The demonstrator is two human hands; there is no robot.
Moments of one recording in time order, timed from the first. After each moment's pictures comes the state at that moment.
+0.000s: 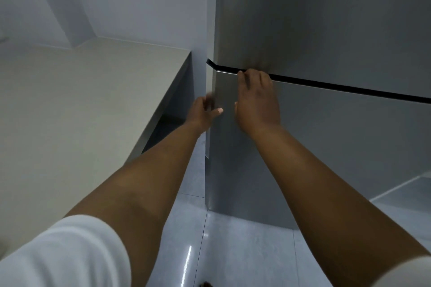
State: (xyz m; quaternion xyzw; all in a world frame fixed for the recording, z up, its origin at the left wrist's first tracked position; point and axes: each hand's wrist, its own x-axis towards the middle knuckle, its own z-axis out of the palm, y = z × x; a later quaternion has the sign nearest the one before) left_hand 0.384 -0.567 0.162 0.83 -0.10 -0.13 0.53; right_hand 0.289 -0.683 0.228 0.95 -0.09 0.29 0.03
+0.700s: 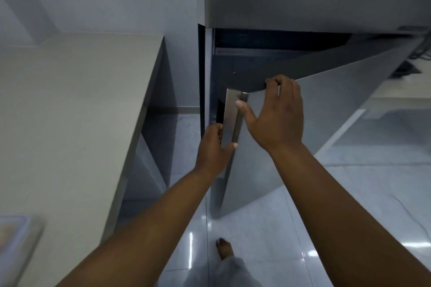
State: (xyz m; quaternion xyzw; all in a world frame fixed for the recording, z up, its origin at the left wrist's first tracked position) left_hand 0.161 -0.442 0.123 0.80 -0.25 -0.14 0.52; right_hand 0.087 -0.559 0.226 0.91 -0.27 0.33 -0.03
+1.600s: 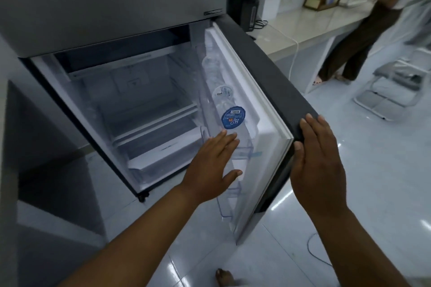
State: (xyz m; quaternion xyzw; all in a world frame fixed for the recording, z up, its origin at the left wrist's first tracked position) left_hand -0.068 -0.527 0.153 0.62 -0.75 0.00 0.24; right_hand -0.289 -0.559 0.218 0.77 -0.48 0.42 0.03
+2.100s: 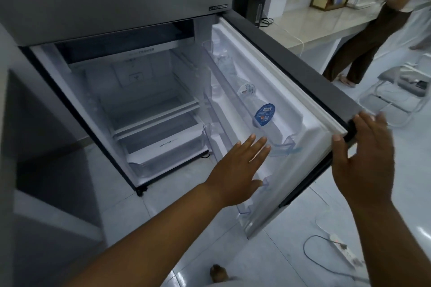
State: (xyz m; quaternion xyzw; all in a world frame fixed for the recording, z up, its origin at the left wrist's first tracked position) left_hand -0.118 -0.545 0.156 0.57 -0.80 -0.04 0.17; right_hand -0.350 -0.605 0.225 0.73 -0.54 0.41 0.06
